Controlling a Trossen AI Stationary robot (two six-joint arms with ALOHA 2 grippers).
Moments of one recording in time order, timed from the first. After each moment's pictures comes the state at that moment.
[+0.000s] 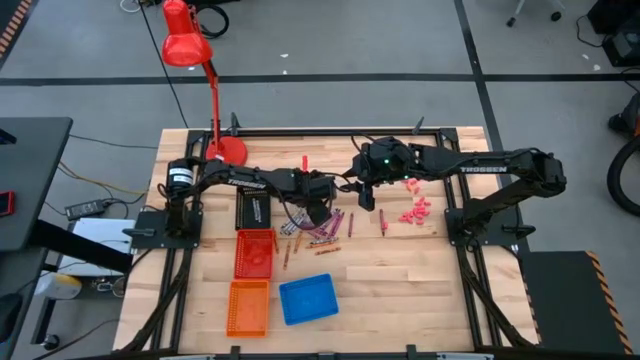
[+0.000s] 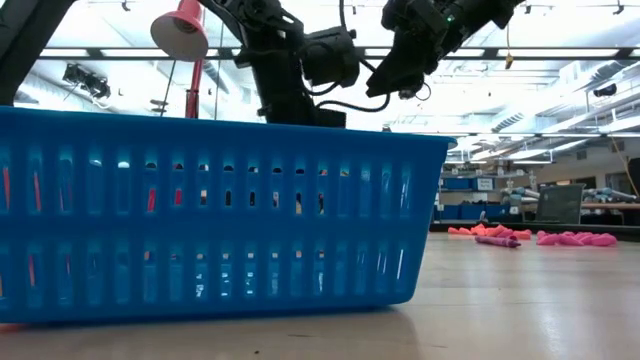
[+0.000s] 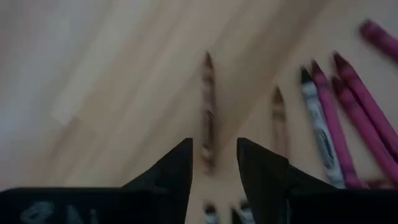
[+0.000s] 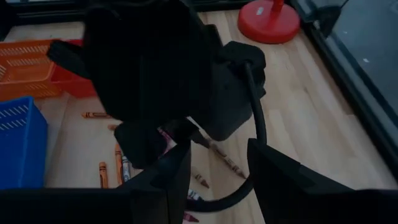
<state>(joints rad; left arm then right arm) 0.11 1.95 1.40 -0.65 -0.32 -0.42 -0.20 1.32 1.03 -0.31 -0.07 -0.05</state>
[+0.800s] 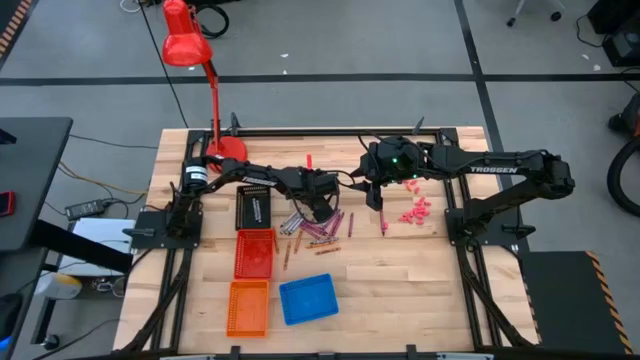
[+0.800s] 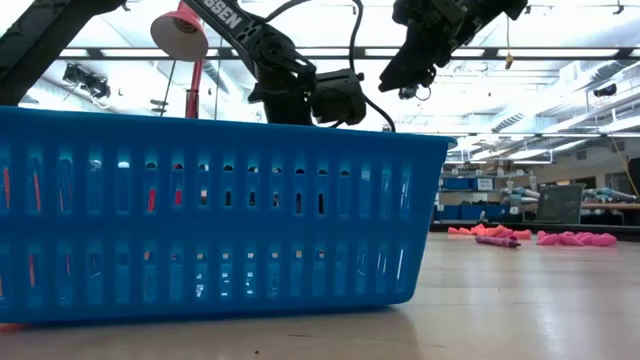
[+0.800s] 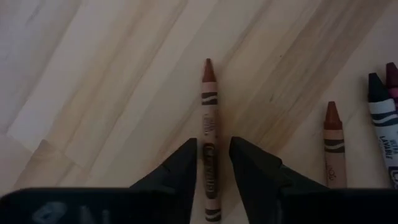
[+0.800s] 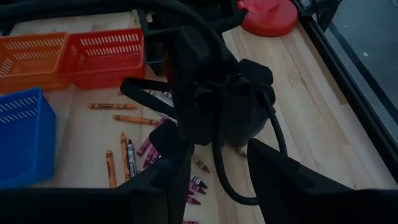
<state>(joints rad) 0.16 2.08 1.41 -0.60 -0.24 -0.38 -0.20 1.26 1.02 -0.39 -0.07 -0.05</state>
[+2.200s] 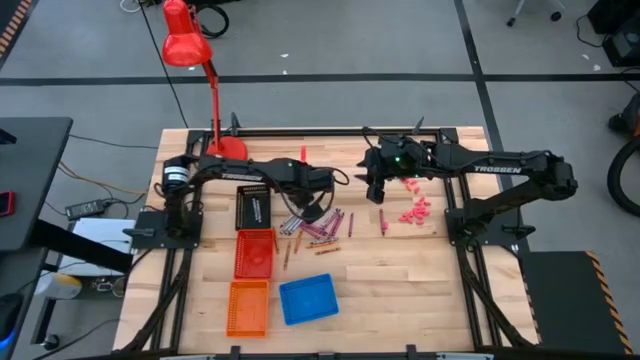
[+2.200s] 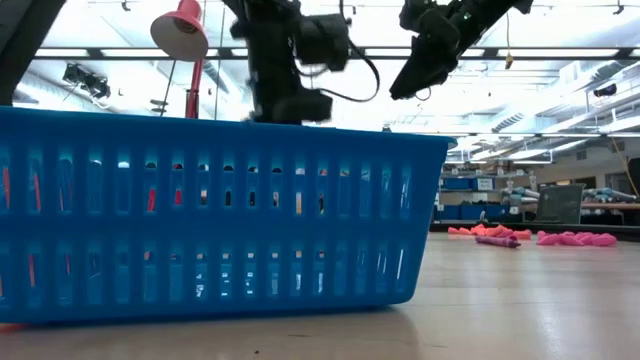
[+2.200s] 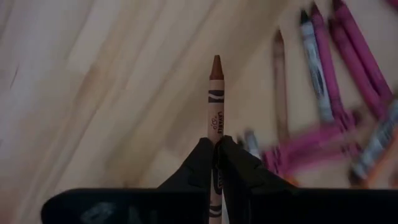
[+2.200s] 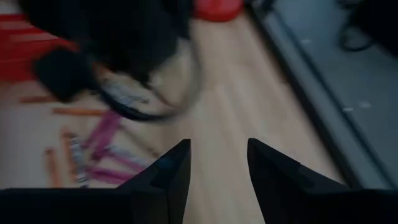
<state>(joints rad) 0.12 1.90 1.50 -0.98 -0.19 -0.42 -0.21 1.23 1.02 -0.46 0.15 -0.06</state>
